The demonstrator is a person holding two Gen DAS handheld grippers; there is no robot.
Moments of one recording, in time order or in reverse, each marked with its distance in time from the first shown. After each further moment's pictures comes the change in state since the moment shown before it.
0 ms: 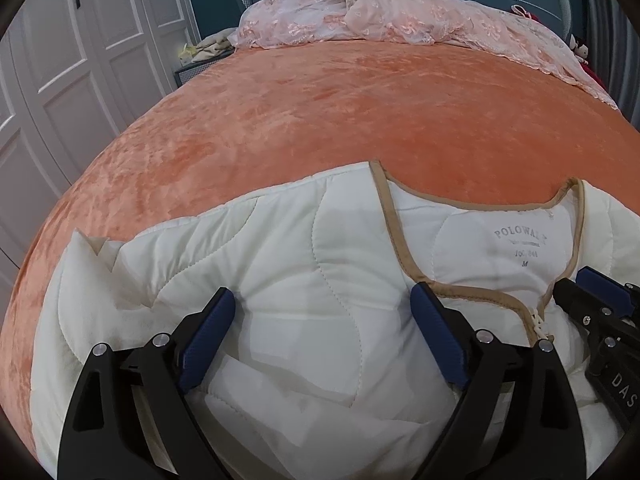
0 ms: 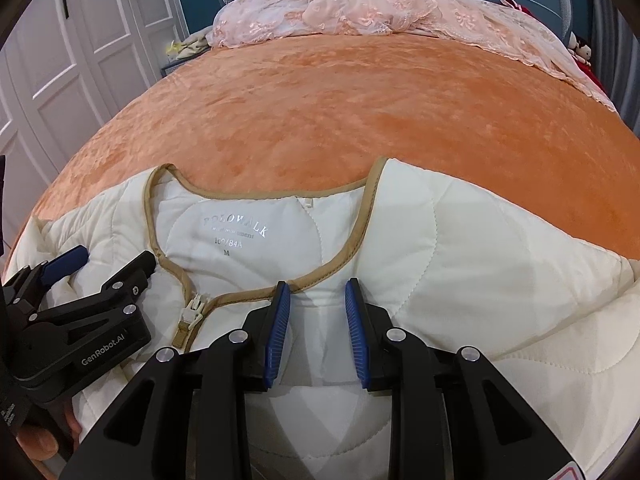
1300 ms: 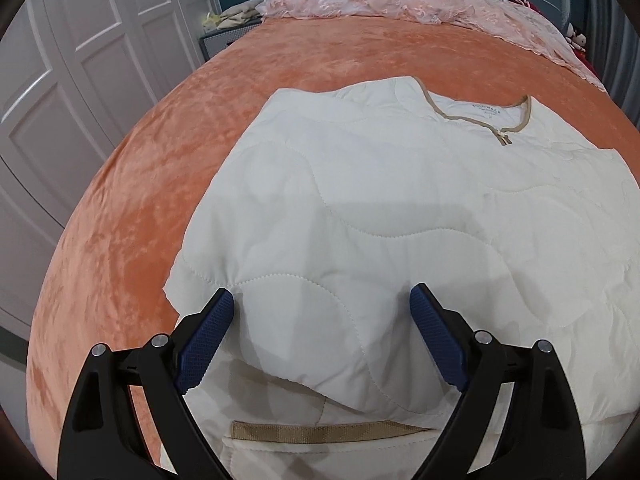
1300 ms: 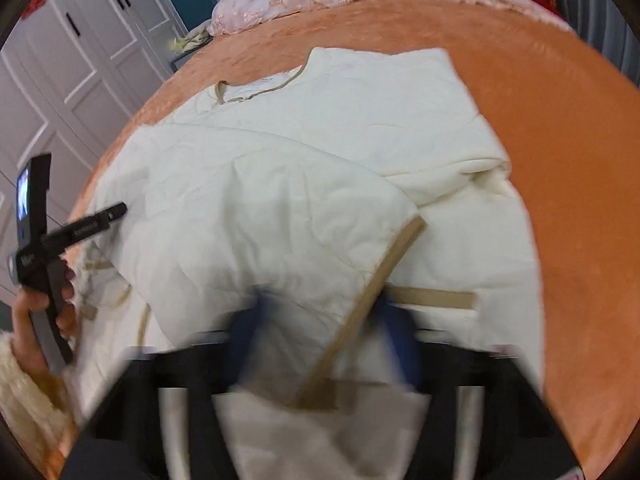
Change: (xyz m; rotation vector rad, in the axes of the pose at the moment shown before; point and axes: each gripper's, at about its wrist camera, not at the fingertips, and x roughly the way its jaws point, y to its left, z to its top) left arm -0.143 0.086 -0.111 -0.019 0.125 -0.001; right arm -0.211 -0.058 -0.175 0.150 0.125 0.091
